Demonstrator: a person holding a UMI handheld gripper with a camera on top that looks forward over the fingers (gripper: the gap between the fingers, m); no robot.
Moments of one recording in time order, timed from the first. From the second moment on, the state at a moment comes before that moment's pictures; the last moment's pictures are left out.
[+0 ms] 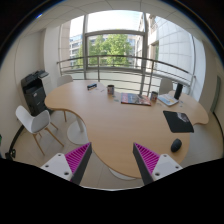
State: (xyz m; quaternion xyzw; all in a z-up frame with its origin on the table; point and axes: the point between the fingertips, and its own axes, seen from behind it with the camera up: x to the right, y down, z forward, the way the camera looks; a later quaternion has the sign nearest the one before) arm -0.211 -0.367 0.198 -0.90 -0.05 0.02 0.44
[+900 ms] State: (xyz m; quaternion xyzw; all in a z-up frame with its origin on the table) arm 0.155 -0.235 -0.013 -0.91 0.04 0.00 0.41
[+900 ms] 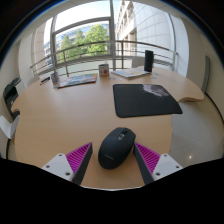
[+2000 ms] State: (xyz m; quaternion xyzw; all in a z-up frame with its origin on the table) arm 0.310 0.021 0.042 -0.90 0.04 -0.01 0.43
